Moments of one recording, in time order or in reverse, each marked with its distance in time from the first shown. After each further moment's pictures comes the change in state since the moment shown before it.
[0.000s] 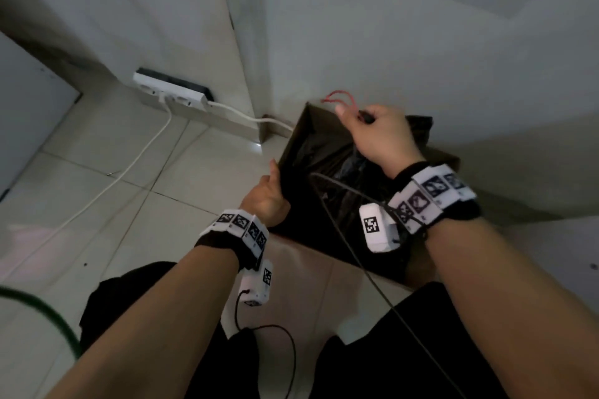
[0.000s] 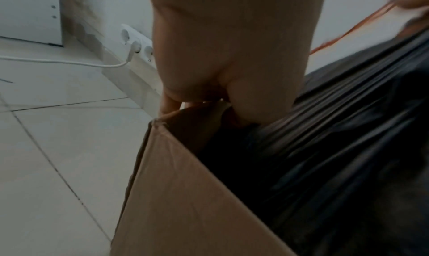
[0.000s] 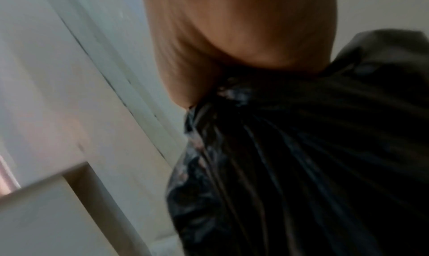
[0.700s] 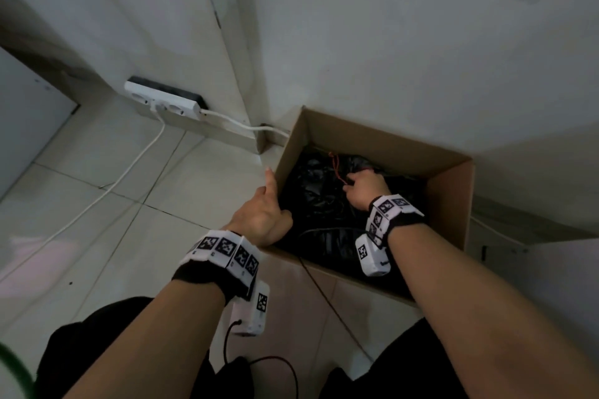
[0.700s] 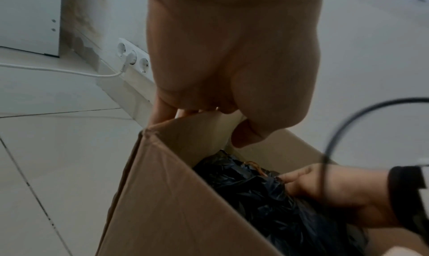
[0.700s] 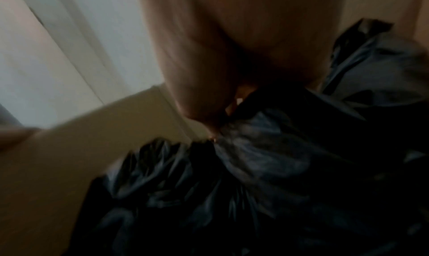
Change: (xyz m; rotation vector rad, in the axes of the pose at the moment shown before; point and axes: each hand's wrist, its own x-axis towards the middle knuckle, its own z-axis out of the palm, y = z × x) left_hand 0.016 0.001 0.007 0.083 -0.002 -0.035; right_hand 0.033 0.138 0.070 -0.604 -0.406 0.189
